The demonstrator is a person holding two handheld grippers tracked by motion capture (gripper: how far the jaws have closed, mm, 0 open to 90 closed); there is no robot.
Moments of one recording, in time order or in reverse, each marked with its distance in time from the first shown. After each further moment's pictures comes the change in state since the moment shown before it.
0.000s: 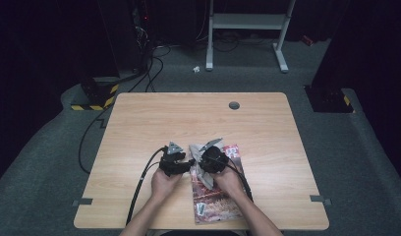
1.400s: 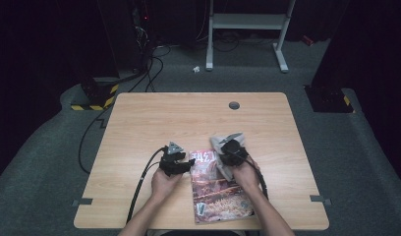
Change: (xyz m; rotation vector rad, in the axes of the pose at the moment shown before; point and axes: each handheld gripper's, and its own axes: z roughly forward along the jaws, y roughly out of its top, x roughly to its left) left arm -0.001 0.000 0.001 -0.002 0.003 -0.005; right arm -0.055 -0.024 -0.025 0.012 -0.199 0.115
